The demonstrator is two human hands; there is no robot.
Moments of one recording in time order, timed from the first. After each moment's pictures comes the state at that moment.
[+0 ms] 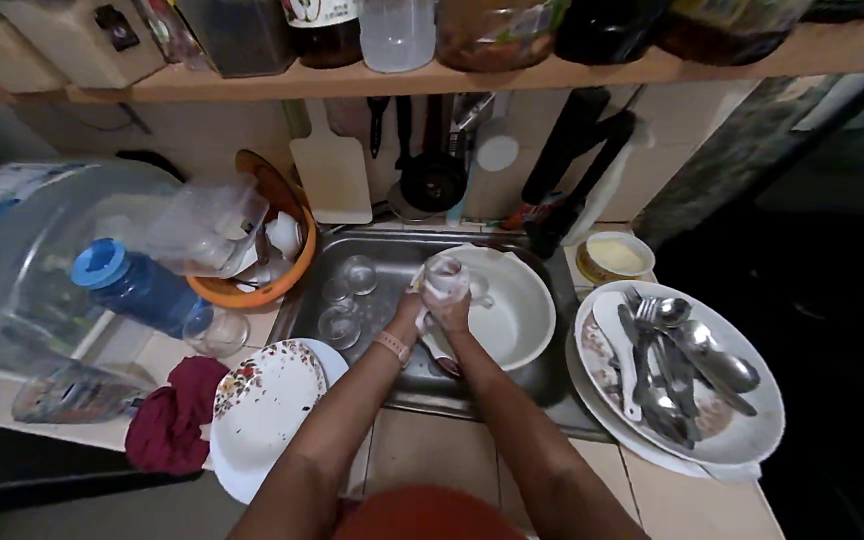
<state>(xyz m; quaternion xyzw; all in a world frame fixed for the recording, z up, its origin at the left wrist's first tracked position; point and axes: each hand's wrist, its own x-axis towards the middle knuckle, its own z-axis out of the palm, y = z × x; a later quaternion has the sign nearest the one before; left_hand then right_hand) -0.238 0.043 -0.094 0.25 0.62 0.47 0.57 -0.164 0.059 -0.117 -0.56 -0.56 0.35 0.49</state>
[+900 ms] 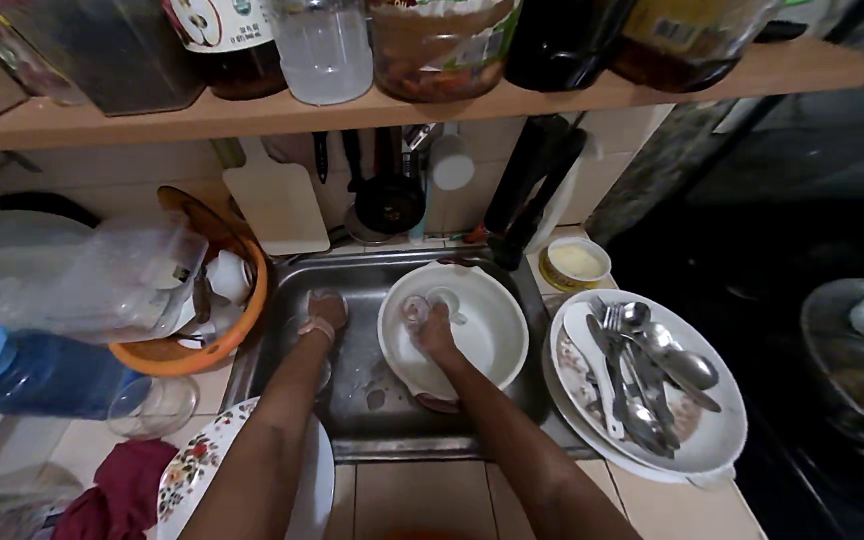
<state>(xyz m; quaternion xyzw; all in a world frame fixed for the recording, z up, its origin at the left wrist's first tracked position) -0.355 0.147 -0.126 0.63 0.74 -0.15 0.20 -0.138 0.111 -0.146 -0.66 -0.66 0.33 0.14</state>
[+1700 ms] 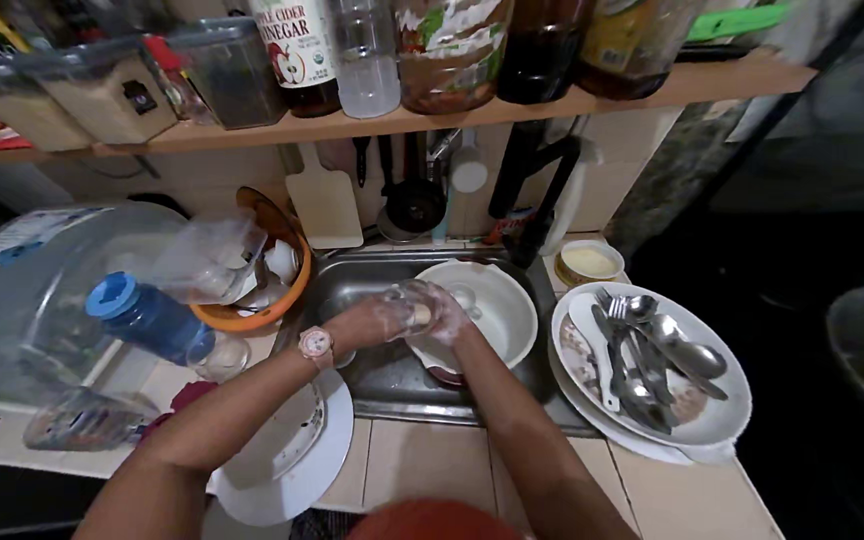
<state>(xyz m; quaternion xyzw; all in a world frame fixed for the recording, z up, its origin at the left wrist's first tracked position) -0.306 0.008 -0.003 0.92 0.38 -0.07 0.06 -0.134 0.059 -0.094 -0.25 -0.32 0.83 0.39</state>
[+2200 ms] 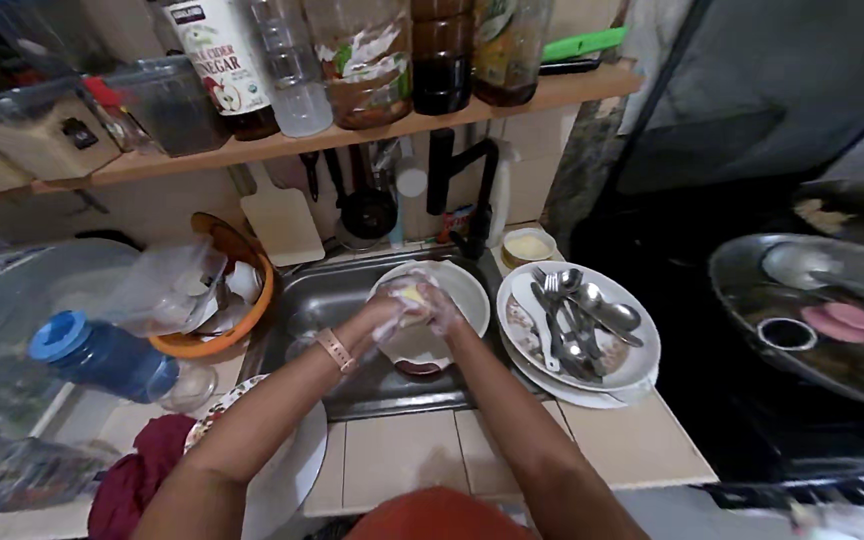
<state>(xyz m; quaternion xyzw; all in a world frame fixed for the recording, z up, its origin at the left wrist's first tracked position) -0.200 -0.010 0.019 0.51 0.55 0.31 0.58 -0.078 0.035 -0.080 -0.33 -0.43 0.66 0.52</state>
